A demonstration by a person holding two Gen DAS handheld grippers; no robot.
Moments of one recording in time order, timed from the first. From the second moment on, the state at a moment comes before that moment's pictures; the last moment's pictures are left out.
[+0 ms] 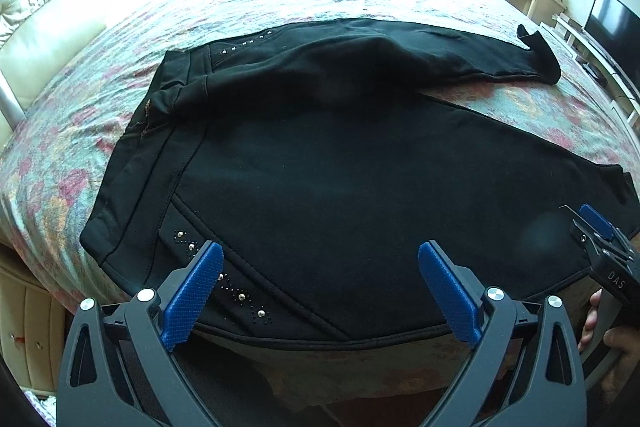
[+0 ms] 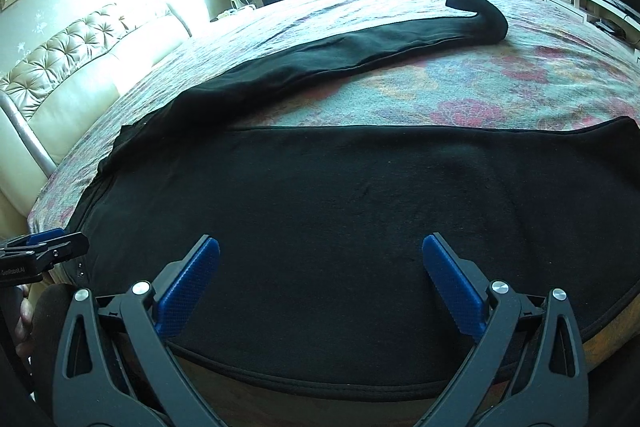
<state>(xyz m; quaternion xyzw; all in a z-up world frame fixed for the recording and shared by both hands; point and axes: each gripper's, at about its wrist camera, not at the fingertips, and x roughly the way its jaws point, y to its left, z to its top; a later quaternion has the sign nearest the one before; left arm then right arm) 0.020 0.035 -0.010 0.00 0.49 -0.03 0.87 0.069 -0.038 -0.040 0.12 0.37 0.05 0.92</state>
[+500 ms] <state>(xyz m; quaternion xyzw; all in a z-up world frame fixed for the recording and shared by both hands) 0.162 0.282 -0.014 -0.38 0.47 -0.06 0.80 0.092 0.010 -0.033 0.11 0.39 0.13 0.91</state>
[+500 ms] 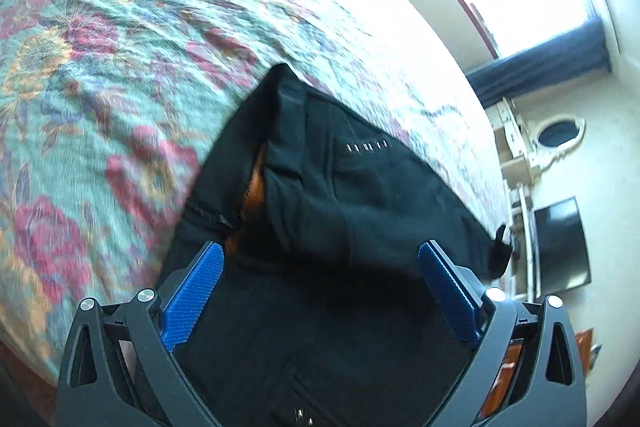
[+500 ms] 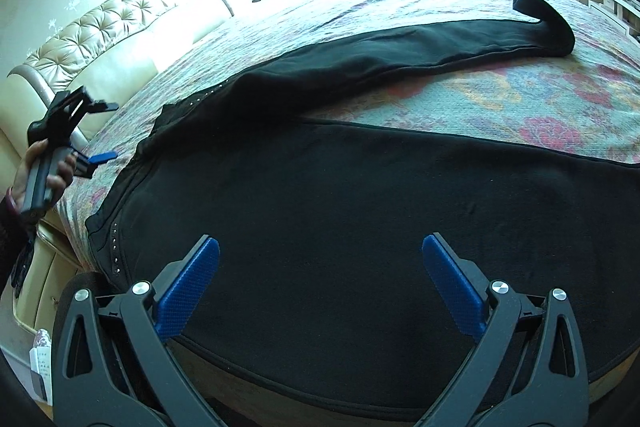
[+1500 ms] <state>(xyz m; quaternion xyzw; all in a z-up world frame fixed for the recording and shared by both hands) 0.301 0.294 -0.068 -0.33 0.51 -0.10 0.79 0.302 0.027 0.047 0.01 0.39 0.28 0.88</state>
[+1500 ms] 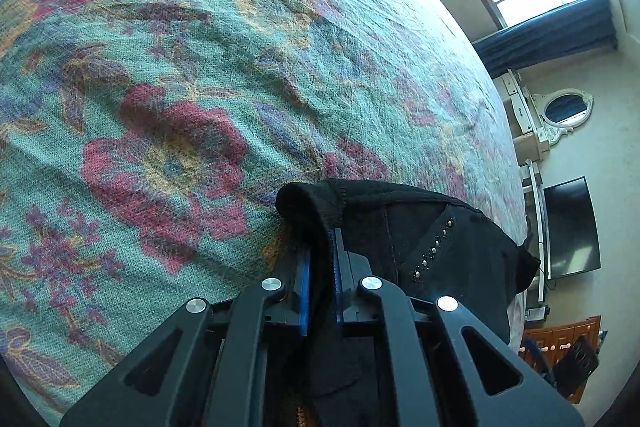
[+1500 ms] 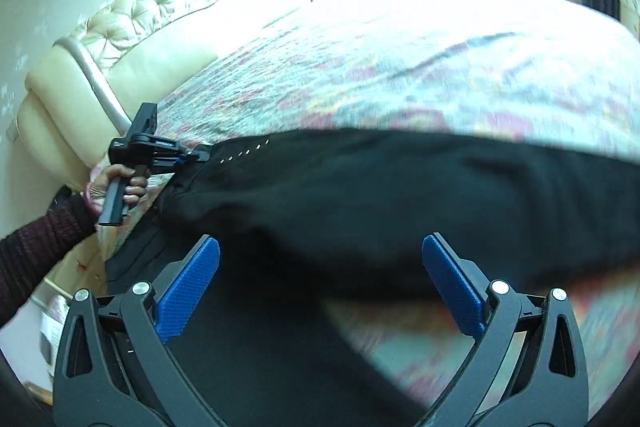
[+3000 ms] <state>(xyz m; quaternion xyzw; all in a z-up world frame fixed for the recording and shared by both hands) 0.024 0.305 -0.043 -0.39 0.43 -0.10 0.81 0.123 0.022 0.003 0.03 0.45 0.27 0.85</state>
